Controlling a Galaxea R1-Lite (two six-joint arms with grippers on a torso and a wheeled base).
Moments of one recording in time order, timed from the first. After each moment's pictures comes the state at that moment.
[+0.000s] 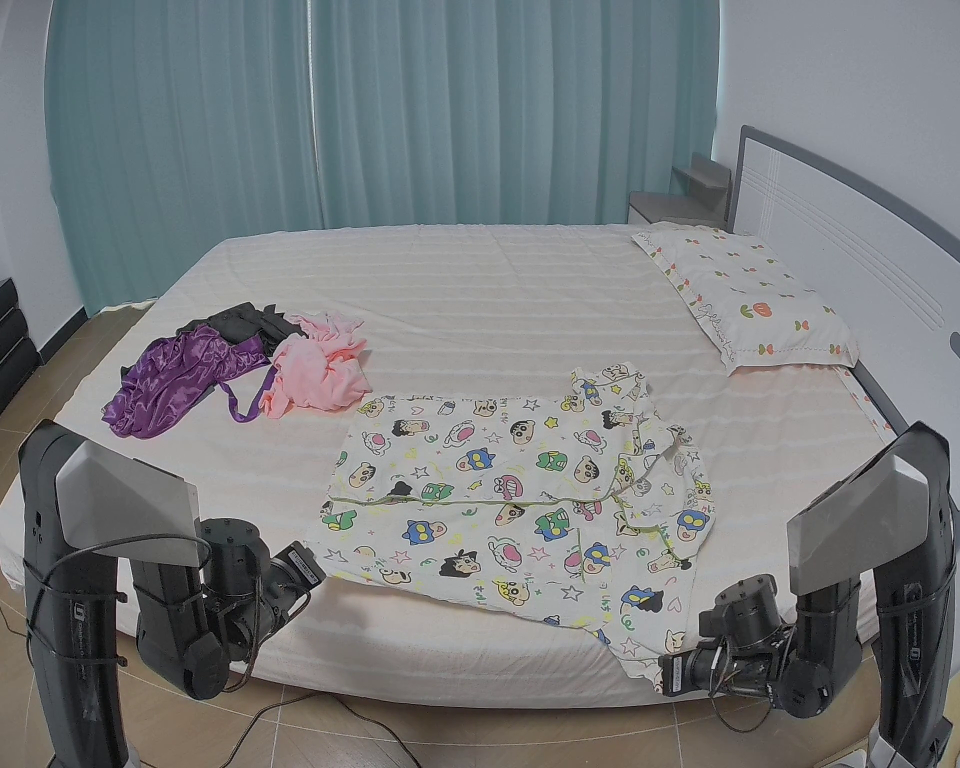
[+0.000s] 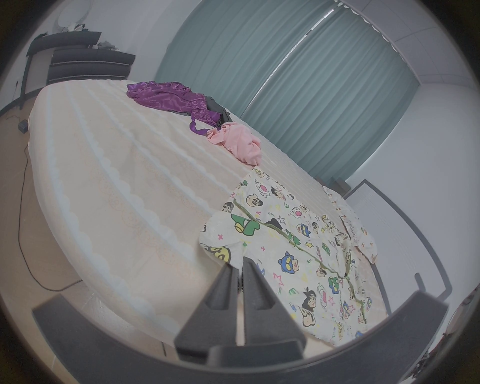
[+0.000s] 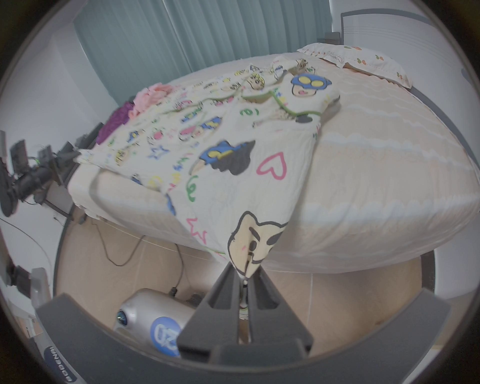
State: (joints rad) left arm -0.26 2.35 -0.34 -1.55 0.16 -0.75; right arm 0.45 2.40 -0.16 -1.40 0.00 0.33
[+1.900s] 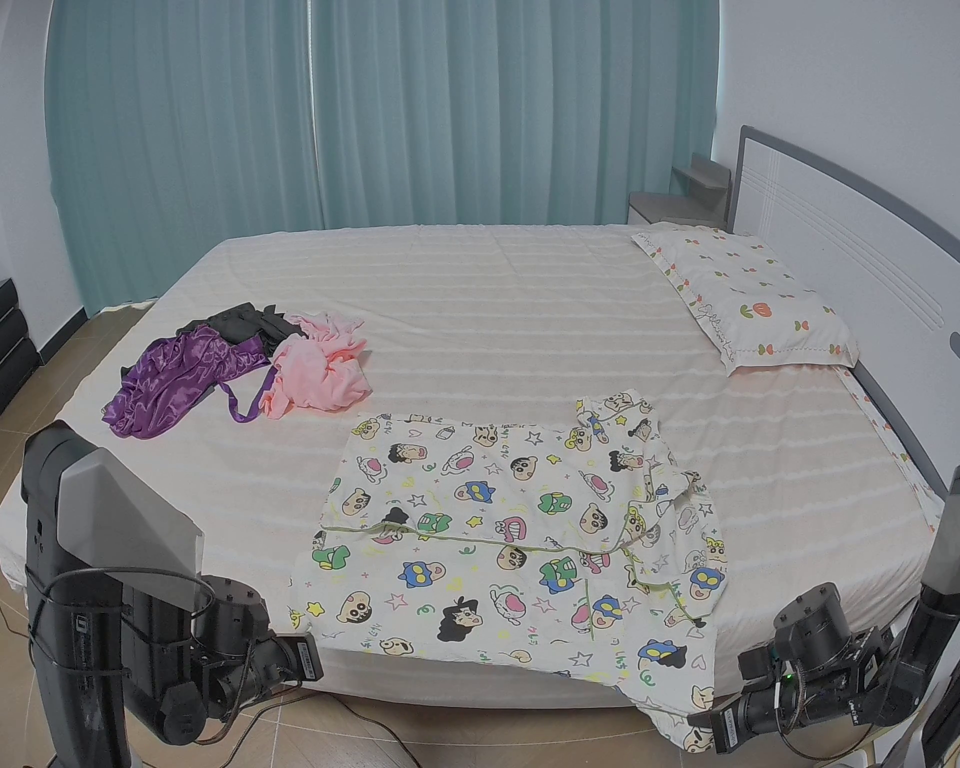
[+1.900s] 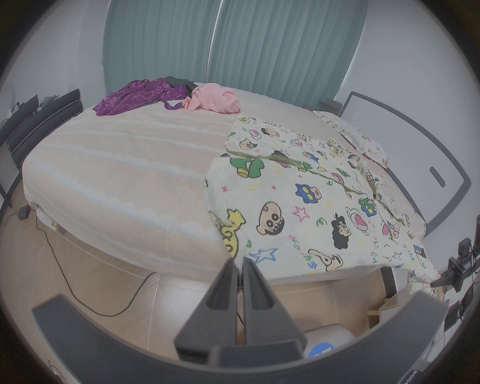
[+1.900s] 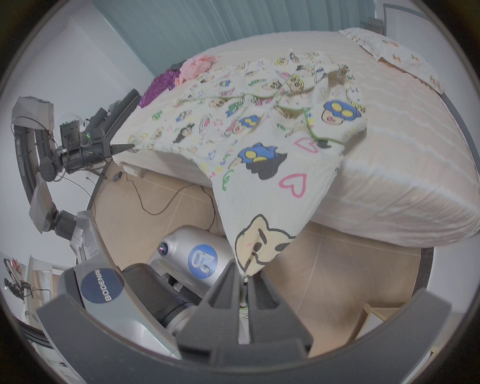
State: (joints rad) left arm -0.34 2.32 -0.08 -1.52 0.12 -0.41; right arm 0.53 1.89 -0.02 -0.89 0.15 0.26
